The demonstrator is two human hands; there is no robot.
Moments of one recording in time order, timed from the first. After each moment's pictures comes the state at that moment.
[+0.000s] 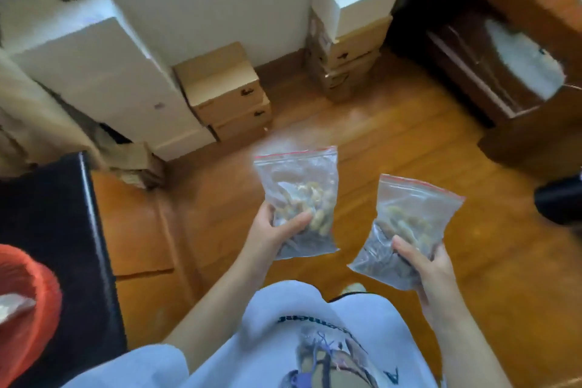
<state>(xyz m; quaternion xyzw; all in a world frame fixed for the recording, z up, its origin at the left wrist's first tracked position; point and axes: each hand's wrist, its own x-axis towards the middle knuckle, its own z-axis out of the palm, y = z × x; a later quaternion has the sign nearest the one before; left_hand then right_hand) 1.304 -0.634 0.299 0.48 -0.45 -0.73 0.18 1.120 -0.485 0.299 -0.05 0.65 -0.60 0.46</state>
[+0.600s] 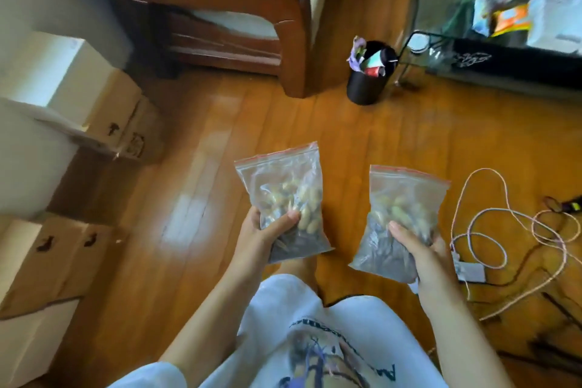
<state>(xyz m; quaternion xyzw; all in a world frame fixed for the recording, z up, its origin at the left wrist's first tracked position) 0.974 -0.466 0.294 0.30 -0.60 -0.74 -0.11 0.947 -0.236 0.280 0.27 0.66 -0.69 0.14</state>
